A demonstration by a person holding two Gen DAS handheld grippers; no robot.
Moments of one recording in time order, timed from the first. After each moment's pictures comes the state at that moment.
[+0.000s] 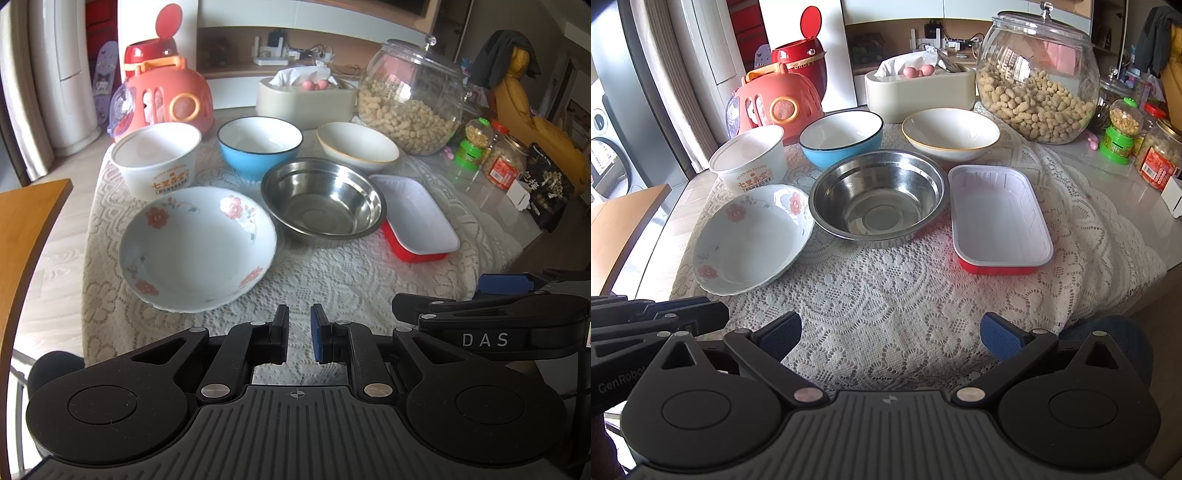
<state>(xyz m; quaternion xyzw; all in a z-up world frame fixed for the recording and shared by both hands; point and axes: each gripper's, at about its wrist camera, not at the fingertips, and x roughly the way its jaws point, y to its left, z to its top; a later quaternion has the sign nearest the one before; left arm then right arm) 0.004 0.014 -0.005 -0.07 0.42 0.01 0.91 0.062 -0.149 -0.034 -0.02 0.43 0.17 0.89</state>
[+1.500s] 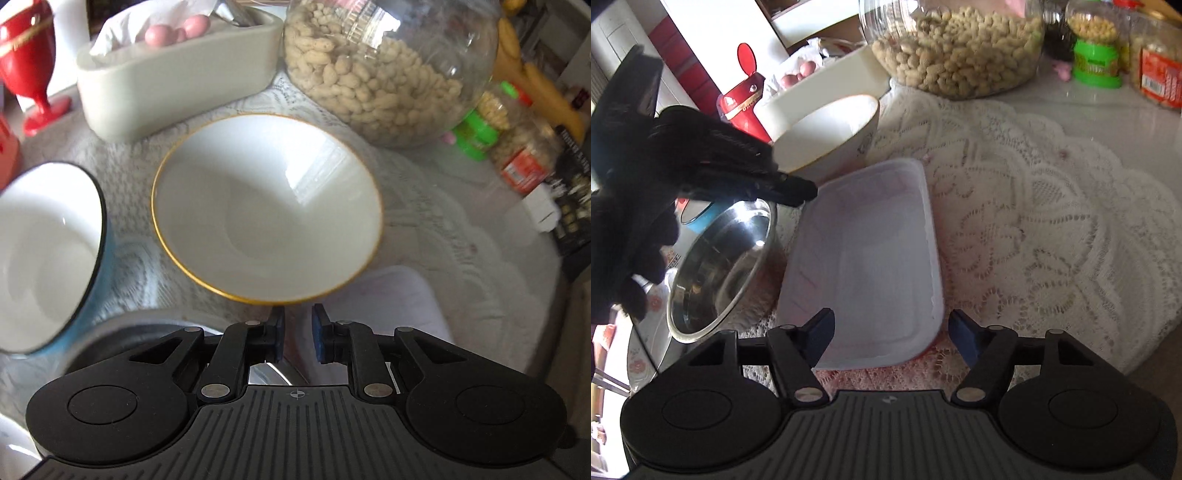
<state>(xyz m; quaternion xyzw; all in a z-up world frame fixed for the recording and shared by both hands) 0.342 -0.071 -0.082 -0.04 0.53 -0.10 0.84 0.226 -0.288 -0.139 0.13 0.45 0.19 0.86</state>
